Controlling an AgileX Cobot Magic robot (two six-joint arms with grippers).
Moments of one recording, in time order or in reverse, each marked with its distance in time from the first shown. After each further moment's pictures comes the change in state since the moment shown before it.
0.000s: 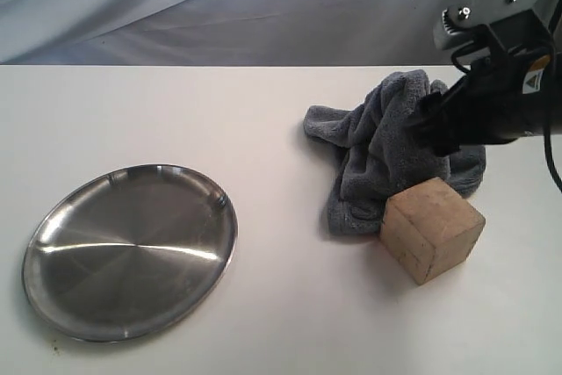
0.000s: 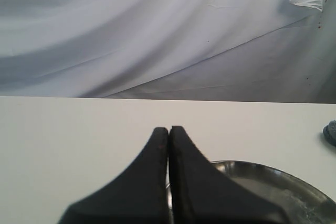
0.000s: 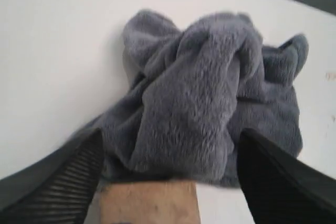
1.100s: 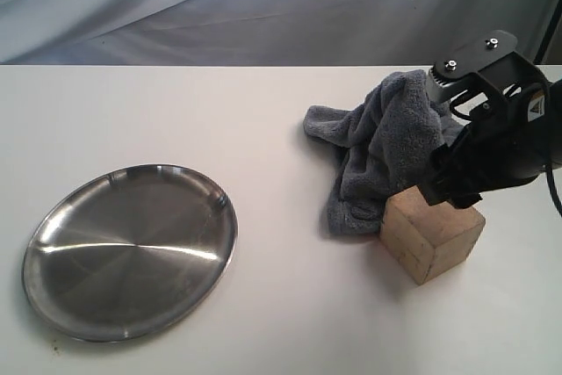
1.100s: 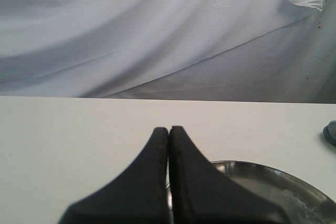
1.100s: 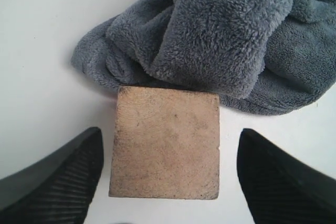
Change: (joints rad) left arm 0.000 0.000 0.000 0.000 0.000 0.000; right arm 0.000 0.000 0.000 0.067 0.250 -0.177
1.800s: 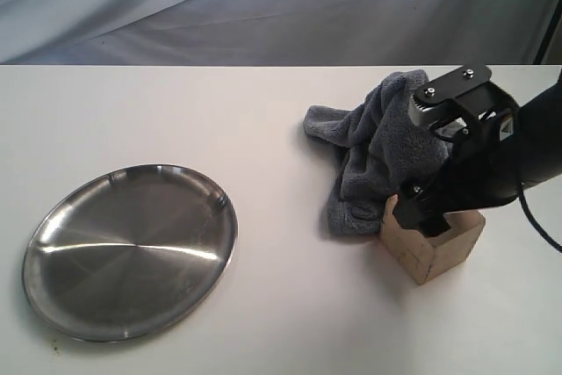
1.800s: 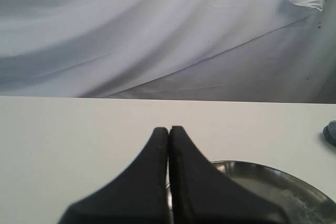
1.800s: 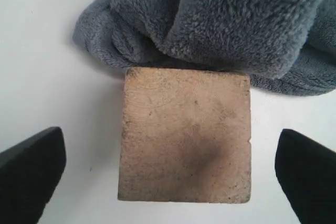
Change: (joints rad) left arm 0.000 0.000 0.000 0.000 0.000 0.000; right arm 0.000 0.105 0.000 0.047 0.005 -0.003
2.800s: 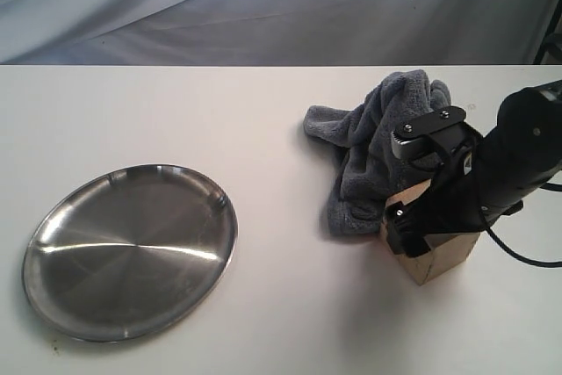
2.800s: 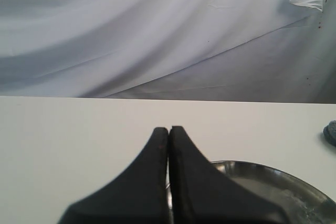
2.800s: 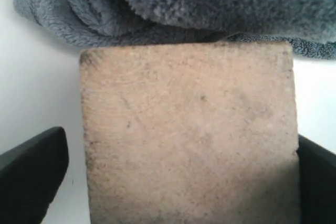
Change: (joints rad) left arm 0.000 0.000 0.000 0.000 0.000 0.000; right arm 0.019 0.179 0.000 -0.079 -0.051 0.176
